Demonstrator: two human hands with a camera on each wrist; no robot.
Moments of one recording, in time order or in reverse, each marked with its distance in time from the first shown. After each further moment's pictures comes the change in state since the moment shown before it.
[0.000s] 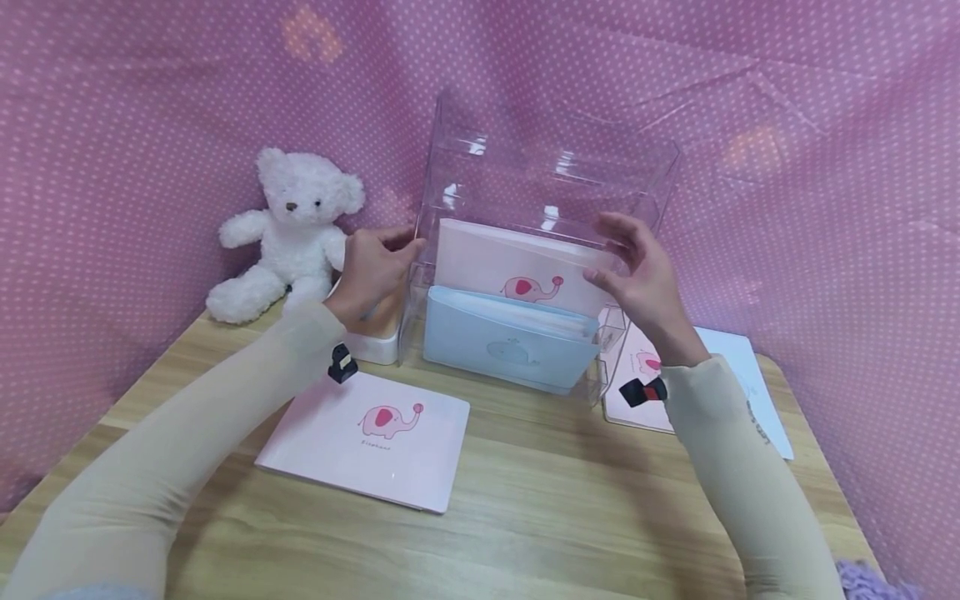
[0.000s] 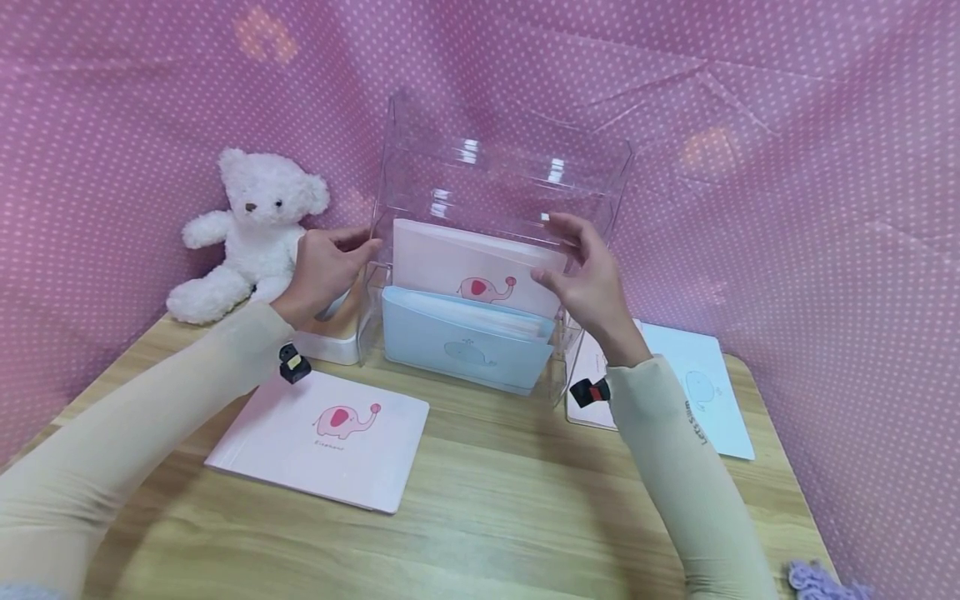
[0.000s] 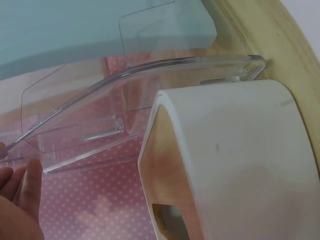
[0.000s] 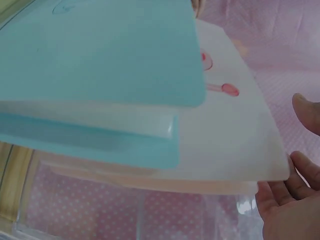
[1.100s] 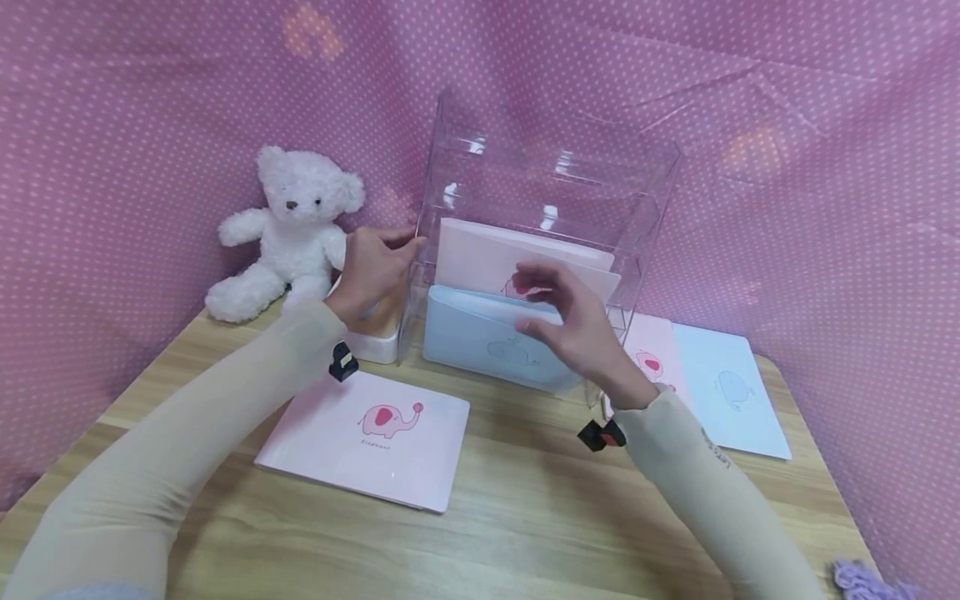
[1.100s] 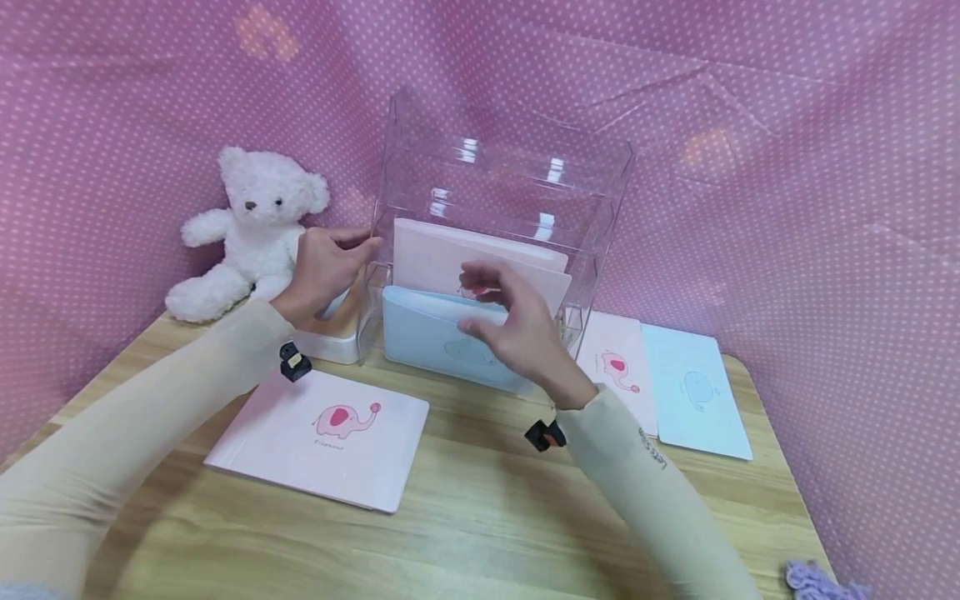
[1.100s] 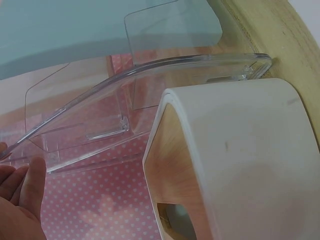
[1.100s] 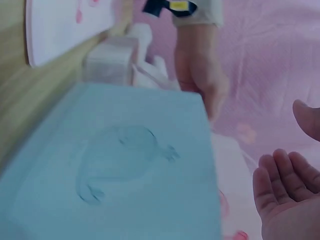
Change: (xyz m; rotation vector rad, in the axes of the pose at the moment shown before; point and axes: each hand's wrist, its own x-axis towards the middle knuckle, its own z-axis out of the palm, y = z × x) left_hand 0.002 0.000 0.000 0.010 0.031 0.036; right_hand -0.038 -0.021 0.068 0.089 -0.234 -0.126
